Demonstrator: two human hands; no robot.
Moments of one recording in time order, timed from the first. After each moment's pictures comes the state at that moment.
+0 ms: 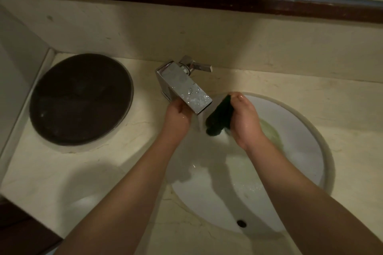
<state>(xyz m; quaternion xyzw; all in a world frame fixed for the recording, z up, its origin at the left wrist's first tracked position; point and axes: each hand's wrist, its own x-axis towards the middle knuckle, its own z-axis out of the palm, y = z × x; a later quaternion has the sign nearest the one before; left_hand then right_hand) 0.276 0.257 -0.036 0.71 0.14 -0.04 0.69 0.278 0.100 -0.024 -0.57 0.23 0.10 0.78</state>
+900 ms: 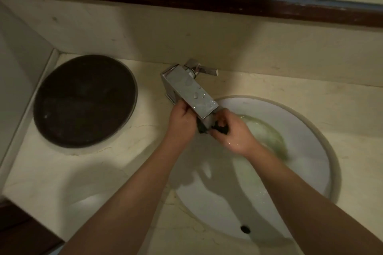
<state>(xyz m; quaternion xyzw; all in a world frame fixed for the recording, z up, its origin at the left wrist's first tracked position) 0.277 0.255 -0.023 0.71 0.15 -0.03 0.69 0.269 0.093 -0.063 -0.90 -0.06 0.14 0.41</state>
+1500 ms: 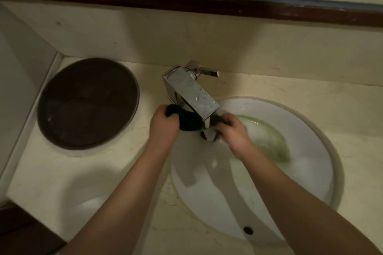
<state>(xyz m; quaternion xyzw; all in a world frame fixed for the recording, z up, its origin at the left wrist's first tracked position) 0.266 0.292 -0.008 0.76 0.28 -0.07 0.58 0.270 0.114 -0.080 -0.72 0.23 0.18 0.63</state>
